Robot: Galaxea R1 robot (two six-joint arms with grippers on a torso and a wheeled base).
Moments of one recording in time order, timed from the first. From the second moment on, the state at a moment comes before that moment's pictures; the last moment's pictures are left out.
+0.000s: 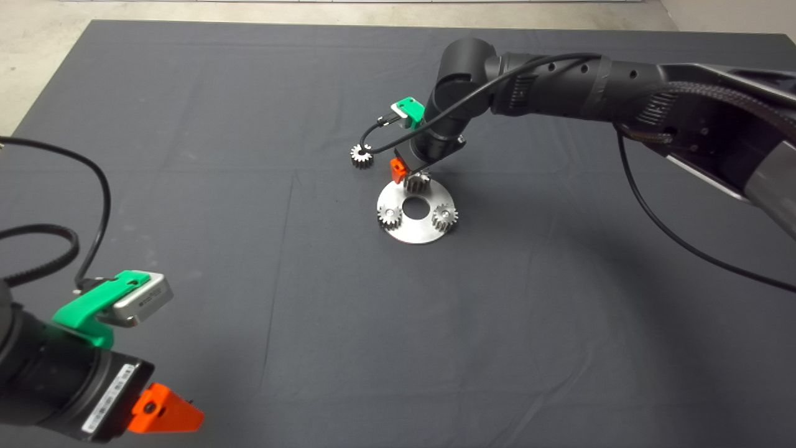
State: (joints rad) left arm -0.60 1.85 -0.38 -0.08 1.36 -1.24; right arm 0.38 2.98 -1.73 -0.46 -1.31 0.75
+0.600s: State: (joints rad) left arm -0.60 1.85 -0.38 -0.08 1.36 -1.24; right arm 0.38 2.98 -1.73 -0.46 -1.33 0.74
